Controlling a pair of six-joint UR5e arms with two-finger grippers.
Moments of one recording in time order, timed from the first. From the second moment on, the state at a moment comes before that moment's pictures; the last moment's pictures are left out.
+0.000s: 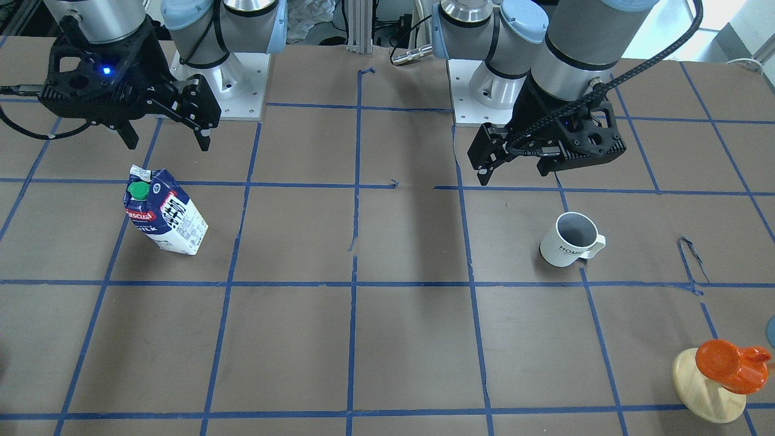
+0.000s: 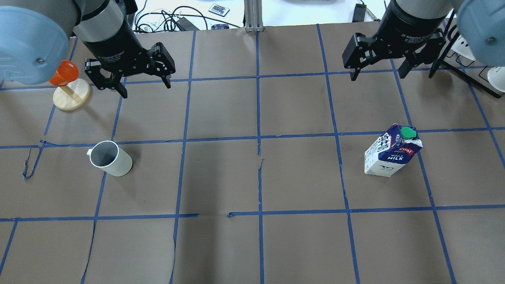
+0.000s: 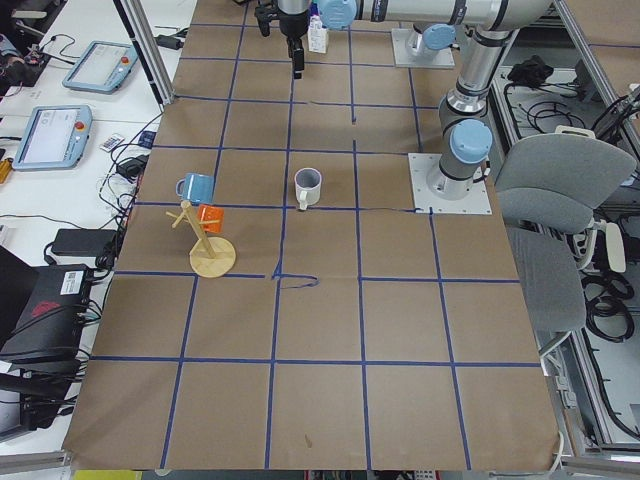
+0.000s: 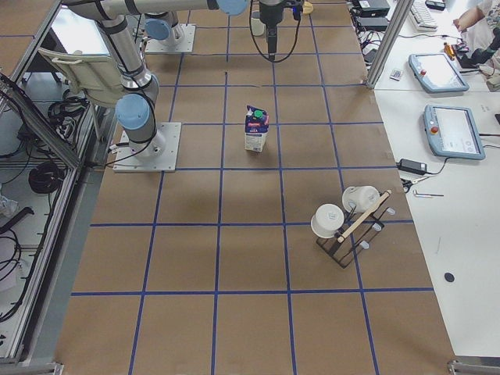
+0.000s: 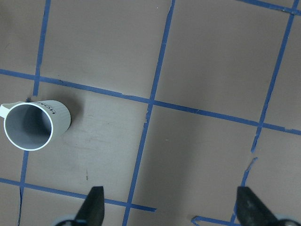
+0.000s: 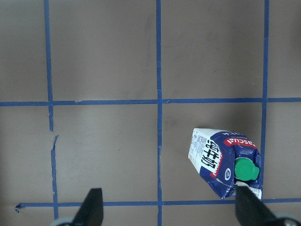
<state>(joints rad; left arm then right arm) -1.60 -1.63 -1.52 -1.54 1.56 -0.25 1.58 -1.59 1.52 -1.57 -1.58 0.01</state>
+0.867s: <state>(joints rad) -1.60 -1.63 -1.52 -1.54 1.56 -0.25 1.58 -1.61 1.52 -1.57 -1.57 0.00</state>
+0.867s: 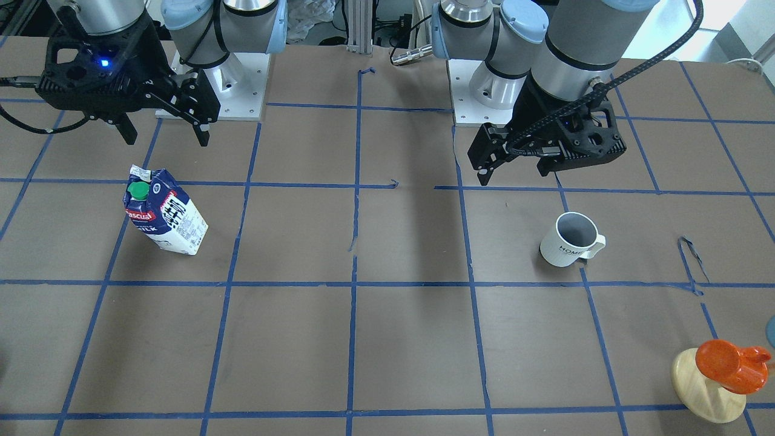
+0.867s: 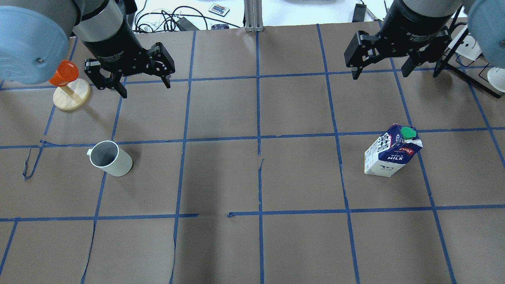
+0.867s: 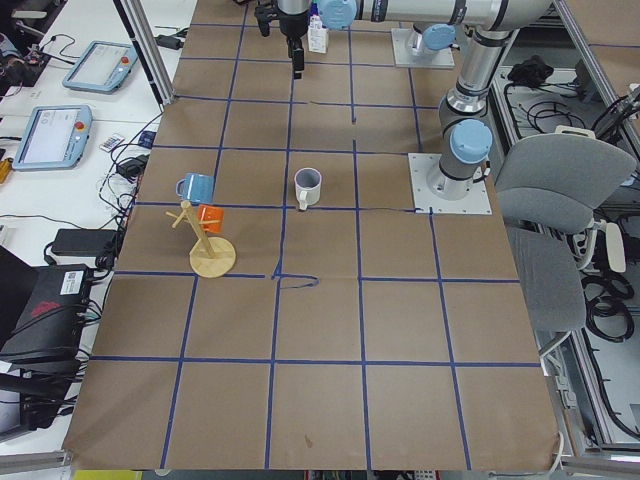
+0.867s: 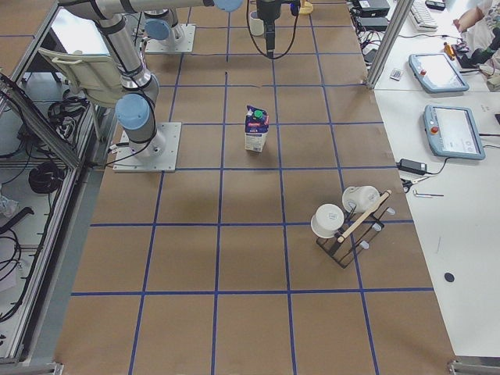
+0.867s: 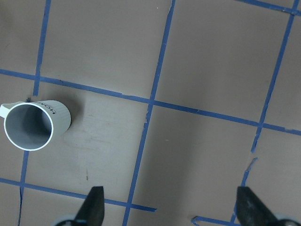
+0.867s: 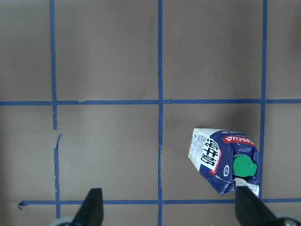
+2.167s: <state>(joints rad) -1.56 -1.63 -1.53 -1.54 1.56 -0.24 1.58 -1.62 1.53 -1.56 -1.59 0.00</state>
